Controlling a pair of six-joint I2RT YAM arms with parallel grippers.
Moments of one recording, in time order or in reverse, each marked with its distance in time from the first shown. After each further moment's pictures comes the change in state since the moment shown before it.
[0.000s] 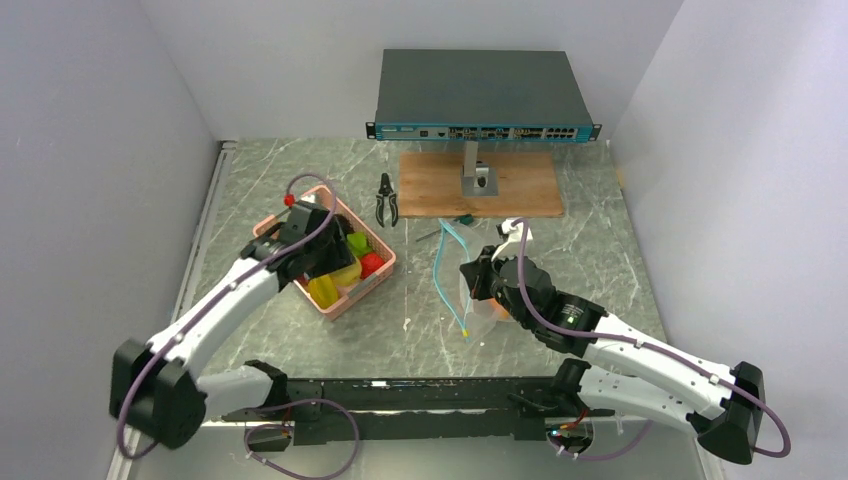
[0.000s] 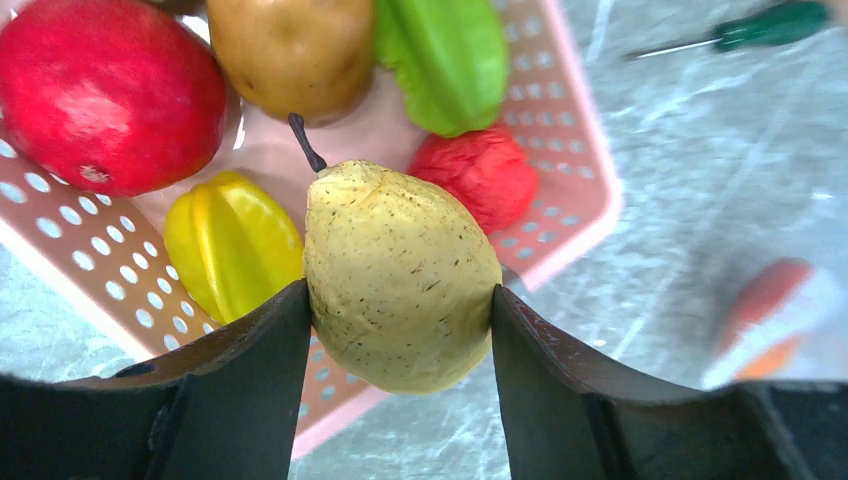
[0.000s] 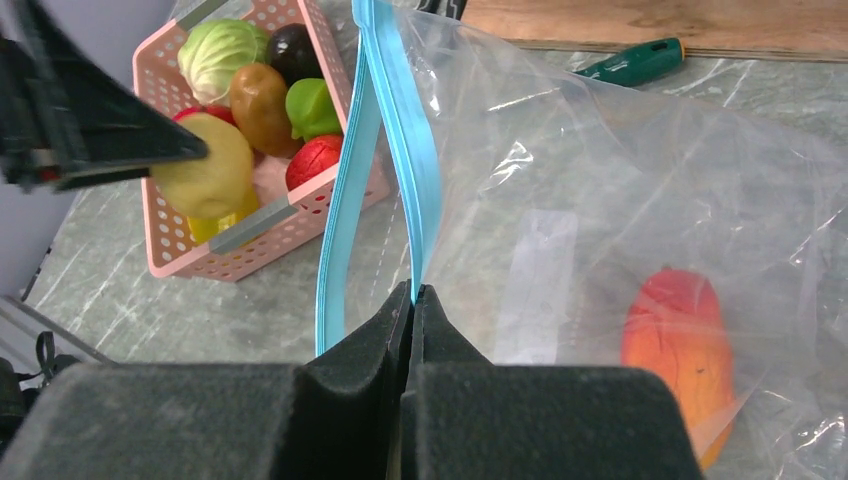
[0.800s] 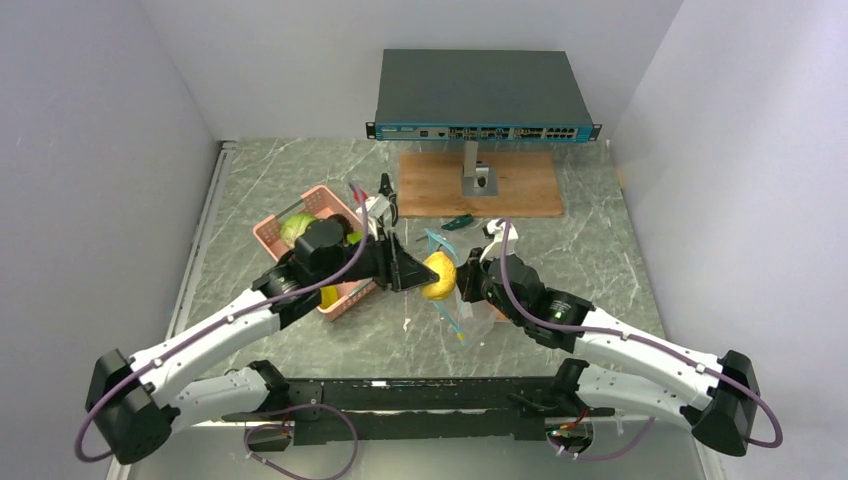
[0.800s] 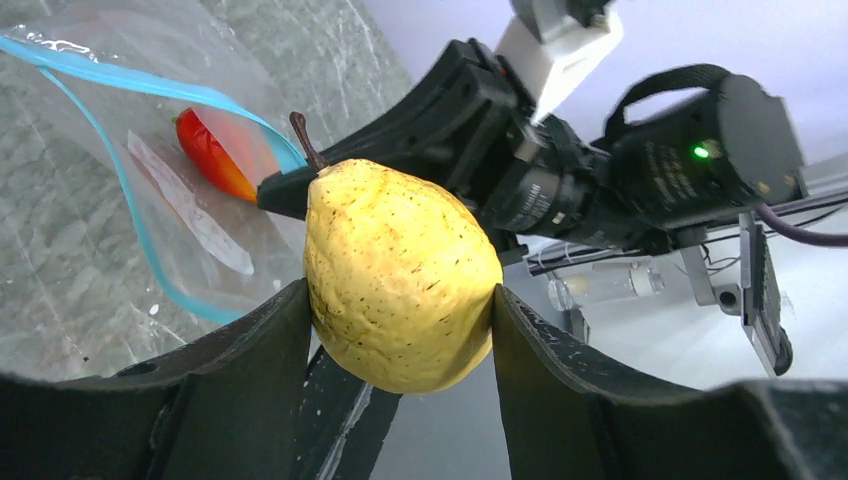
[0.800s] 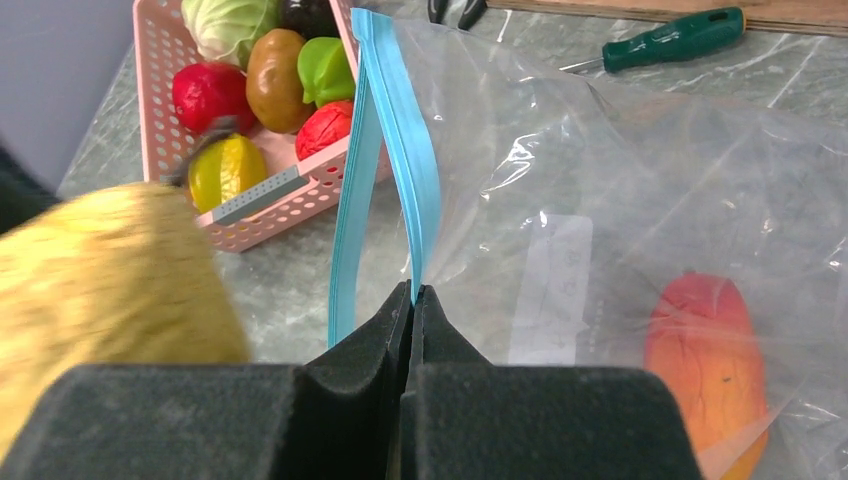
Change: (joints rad) left arm -0.325 -0.220 -0.126 0.691 0.581 -0.071; right arm 0.000 0.080 -0.001 0.038 -0.068 -0.006
